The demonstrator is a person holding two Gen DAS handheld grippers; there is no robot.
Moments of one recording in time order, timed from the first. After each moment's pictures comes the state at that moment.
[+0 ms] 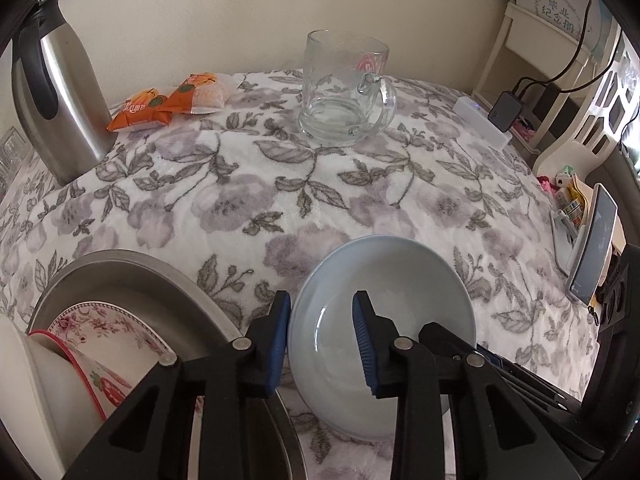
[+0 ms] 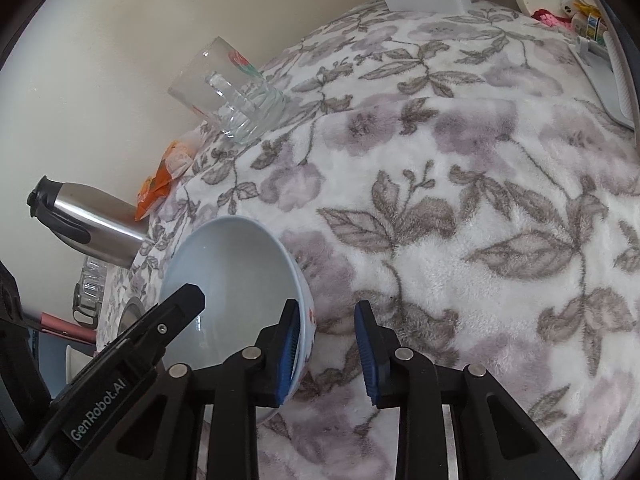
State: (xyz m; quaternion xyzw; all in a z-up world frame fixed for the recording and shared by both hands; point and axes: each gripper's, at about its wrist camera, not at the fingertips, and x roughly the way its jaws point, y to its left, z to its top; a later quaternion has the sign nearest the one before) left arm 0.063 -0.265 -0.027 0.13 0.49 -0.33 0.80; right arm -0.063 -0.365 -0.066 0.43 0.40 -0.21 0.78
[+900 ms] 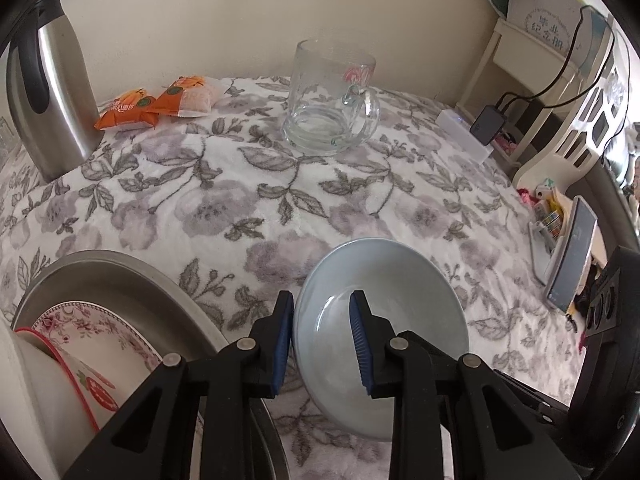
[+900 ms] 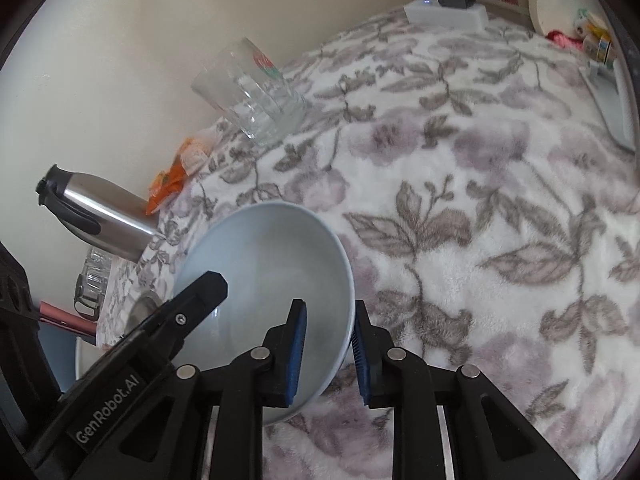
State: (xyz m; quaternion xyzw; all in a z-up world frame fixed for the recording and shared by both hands) left arm 0.062 -0.261 -0.018 0.09 0.49 -0.36 0.79; right arm -0.060 -0.356 -0.042 0.41 0.39 -0.20 0.80
